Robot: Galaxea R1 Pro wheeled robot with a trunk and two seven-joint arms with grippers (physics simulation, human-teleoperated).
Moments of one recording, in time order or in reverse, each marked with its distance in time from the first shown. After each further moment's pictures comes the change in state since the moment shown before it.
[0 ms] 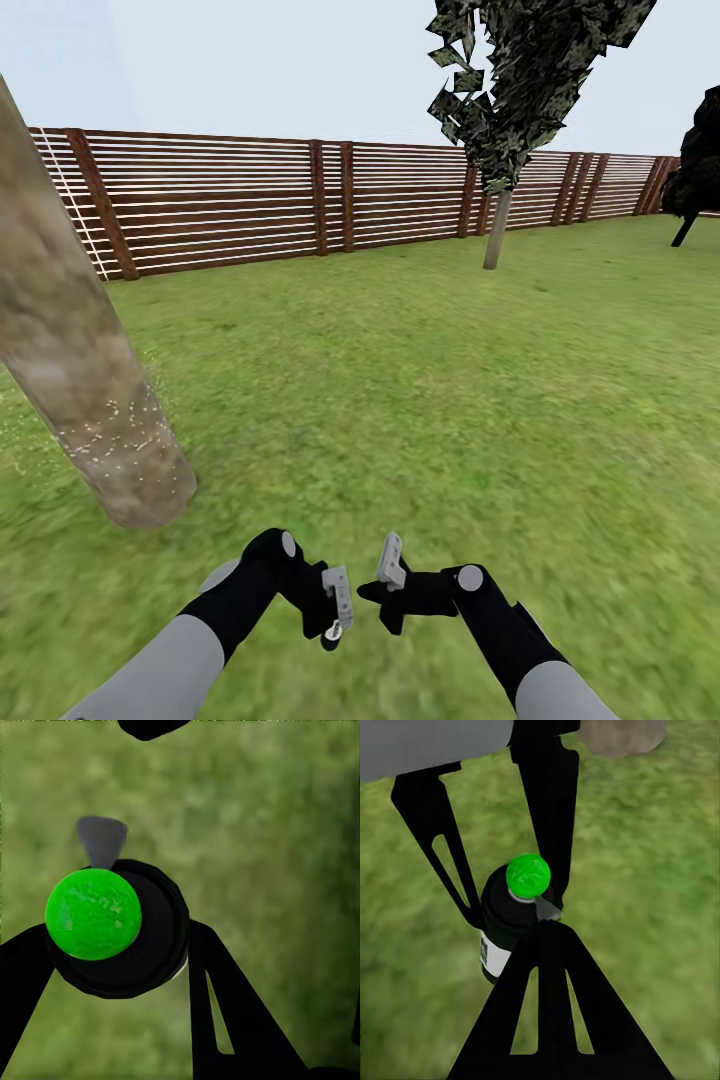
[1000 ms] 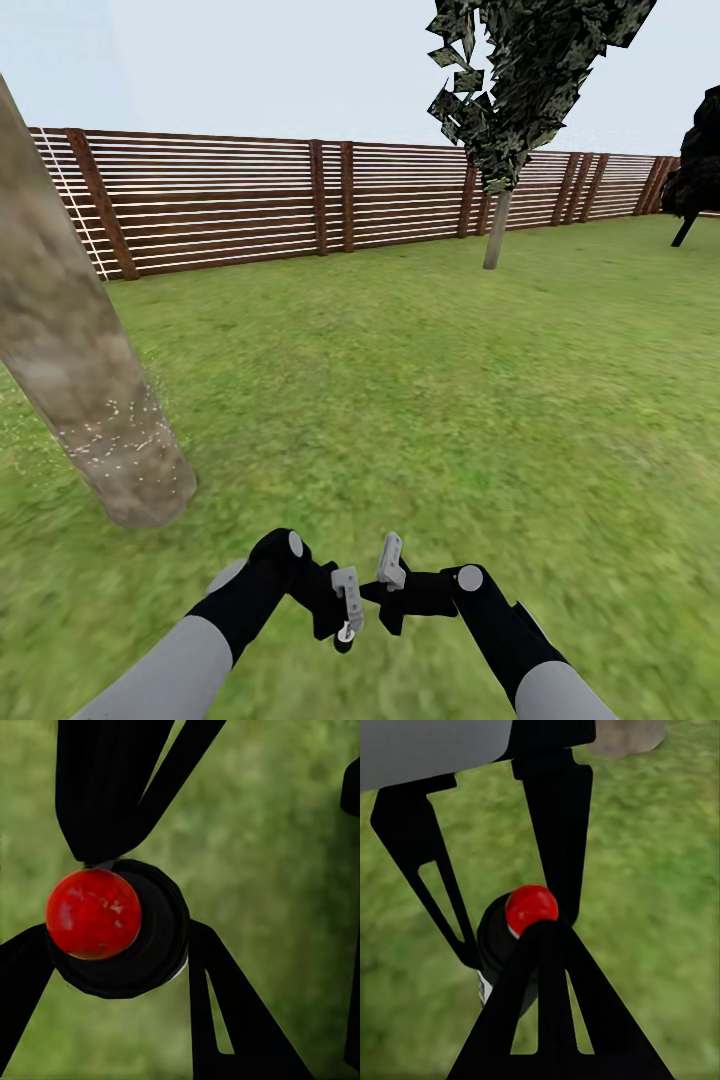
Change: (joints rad) left arm 0.002 -0.027 0.004 -0.002 0.014 -0.014 -0.011; right arm 0.000 0.000 0.000 0.002 0.000 0.000 -0.001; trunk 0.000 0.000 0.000
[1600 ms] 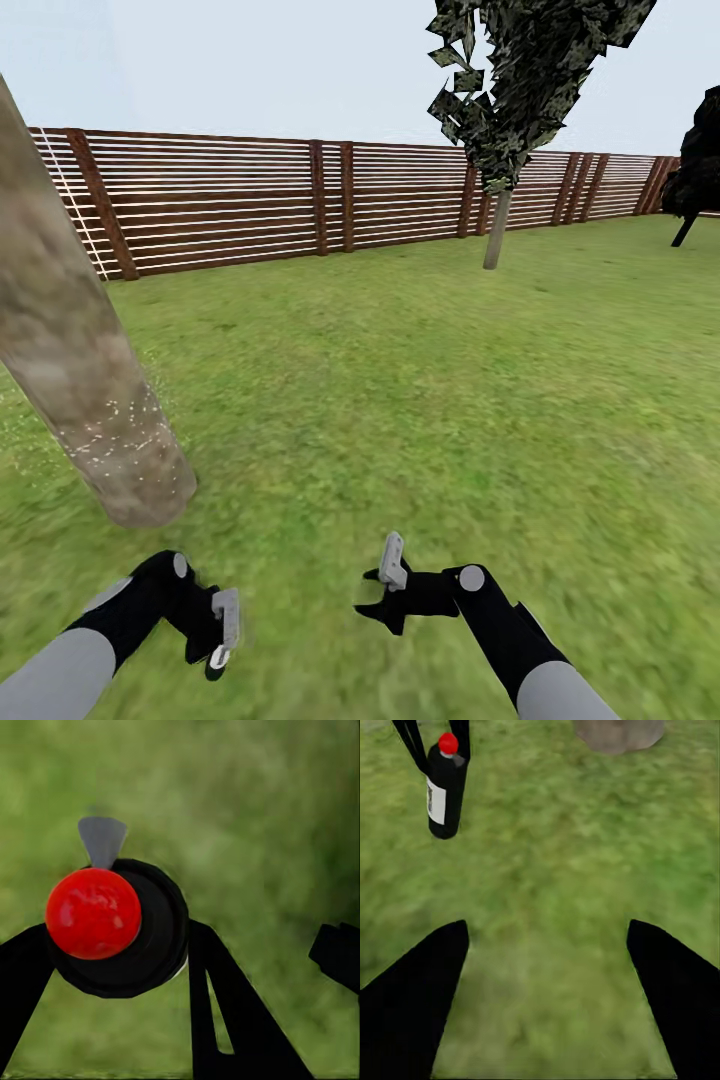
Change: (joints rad) left arm 0.013 0.335 0.097 0.149 -0.008 -0.138 0.008; right arm 0.000 -0.005 -0.002 0.001 0.002 -0.001 0.000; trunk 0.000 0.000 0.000
